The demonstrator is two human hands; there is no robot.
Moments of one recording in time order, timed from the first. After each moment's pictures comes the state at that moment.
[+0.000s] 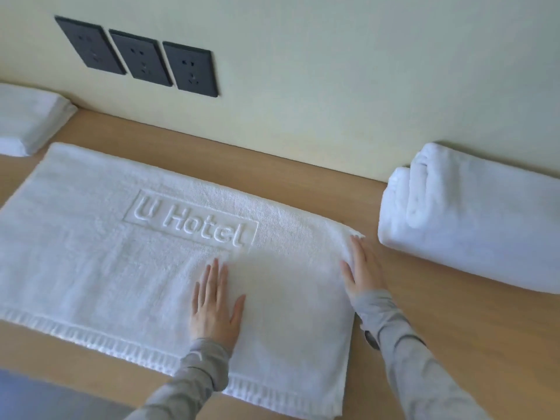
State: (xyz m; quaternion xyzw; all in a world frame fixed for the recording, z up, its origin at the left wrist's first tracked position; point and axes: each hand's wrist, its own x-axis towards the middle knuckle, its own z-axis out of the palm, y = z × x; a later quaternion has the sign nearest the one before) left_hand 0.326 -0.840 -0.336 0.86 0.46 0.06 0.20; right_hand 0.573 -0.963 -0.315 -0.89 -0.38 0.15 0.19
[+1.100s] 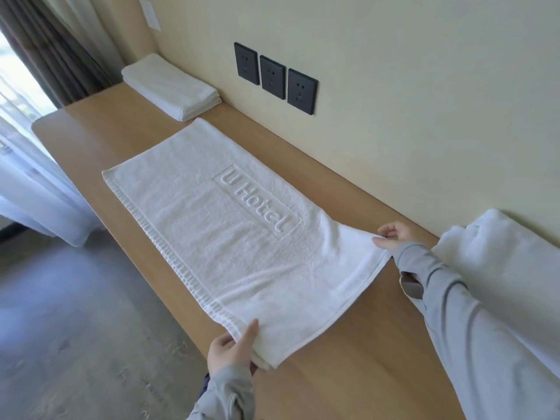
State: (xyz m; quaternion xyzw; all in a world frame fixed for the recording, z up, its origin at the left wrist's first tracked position) left_hand 0.352 -0.994 -0.249 0.06 0.77 0.32 0.55; right_hand 0.680 -0.883 -0.271 -0.77 -0.37 0.38 0.35
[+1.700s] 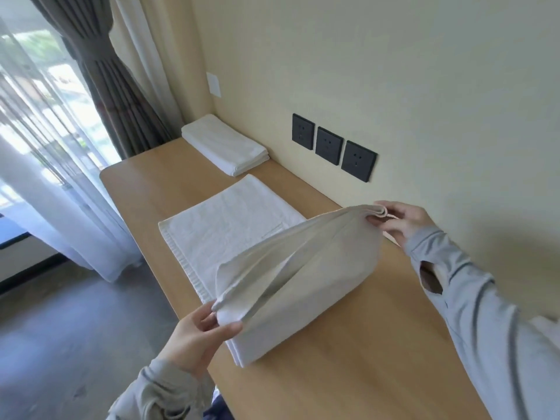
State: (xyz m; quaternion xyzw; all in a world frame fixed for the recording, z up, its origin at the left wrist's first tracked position) left_hand 0.212 -0.859 -0.174 0.30 0.51 0.44 0.67; right_hand 0.574 -0.727 -0.157 -0.59 -0.38 0.49 0.51
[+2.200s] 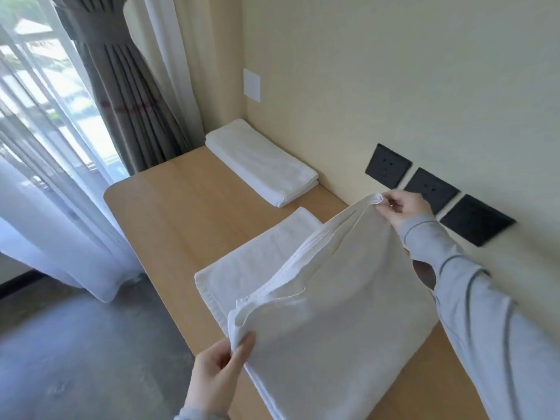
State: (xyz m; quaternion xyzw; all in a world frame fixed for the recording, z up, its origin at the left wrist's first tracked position) left_hand 0.074 -0.679 -0.217 0.39 0.62 0.39 0.56; right_hand 0.400 -0.501 -0.151 -0.73 -0.55 0.21 0.33
